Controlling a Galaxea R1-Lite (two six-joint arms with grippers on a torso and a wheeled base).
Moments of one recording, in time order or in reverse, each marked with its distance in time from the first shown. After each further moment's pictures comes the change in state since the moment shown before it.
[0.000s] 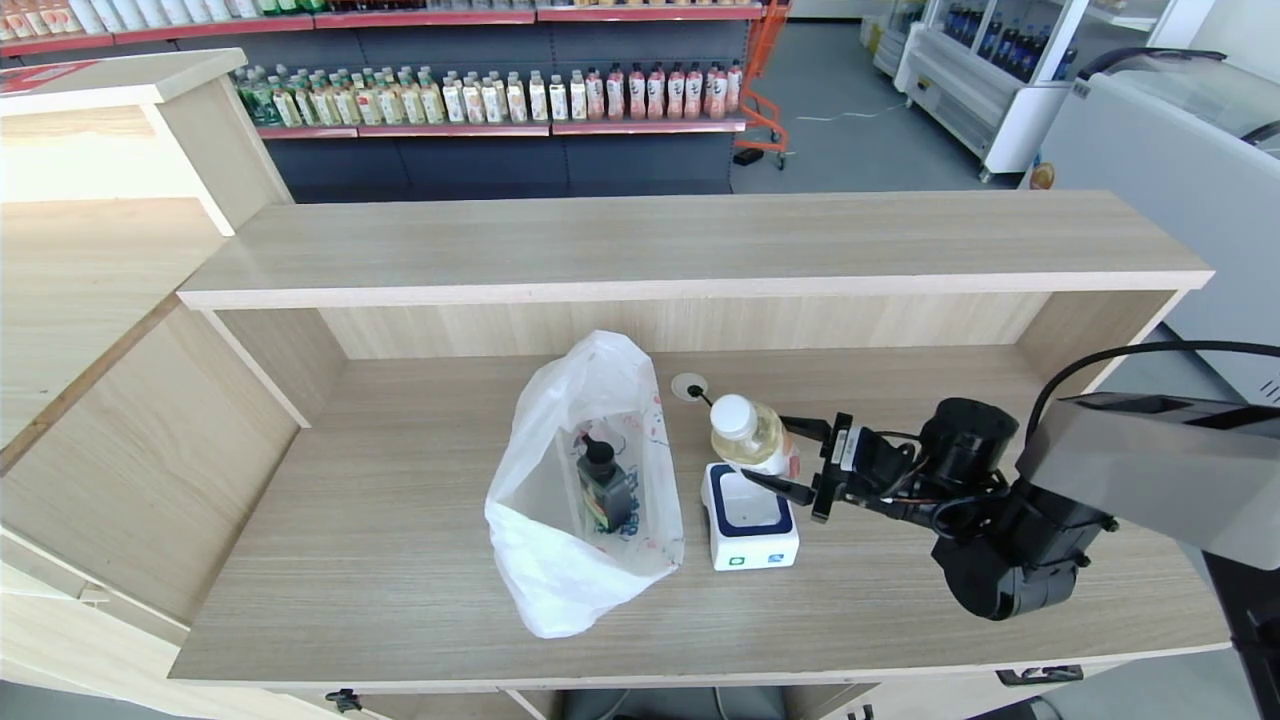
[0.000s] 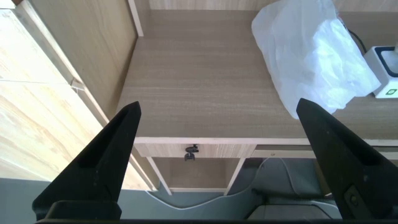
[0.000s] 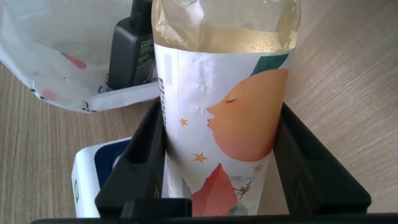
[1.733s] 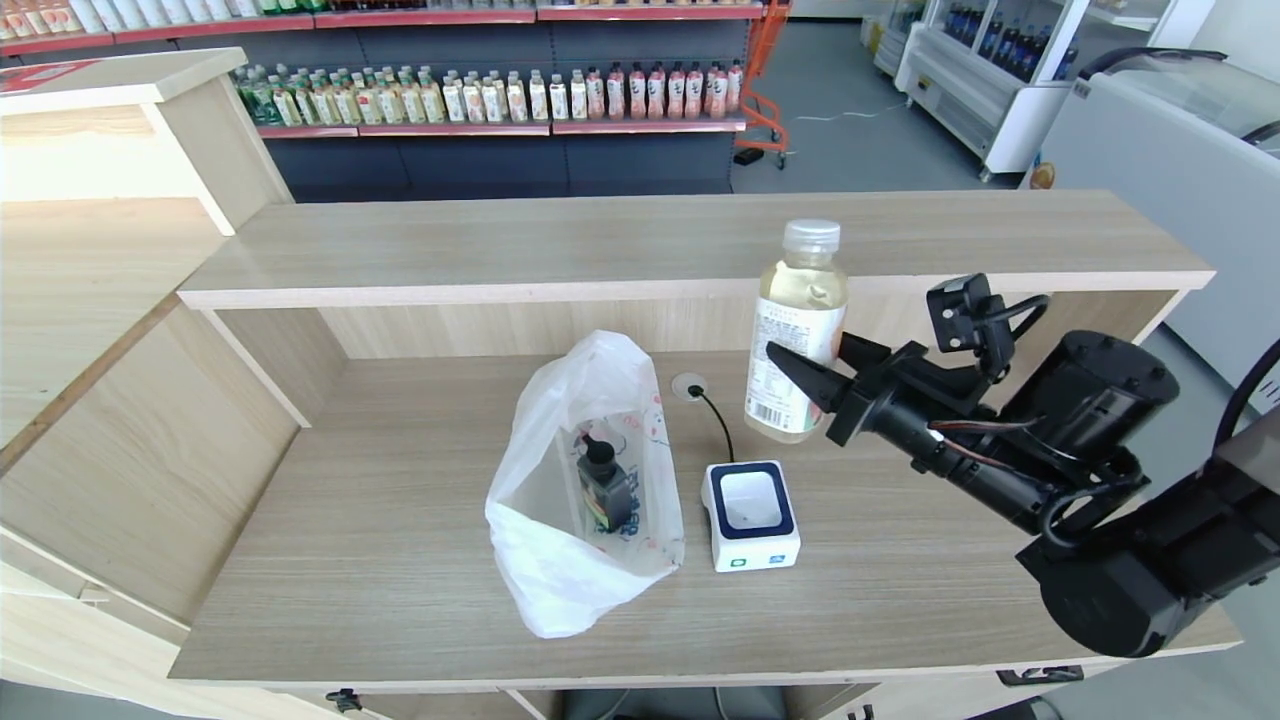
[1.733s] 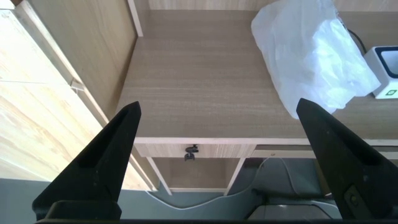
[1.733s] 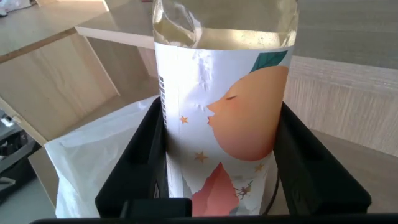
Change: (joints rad) left arm 0.000 0.000 0.000 0.000 0.000 0.001; right arm 0.167 -0.440 0.218 0.006 -0.530 0.744
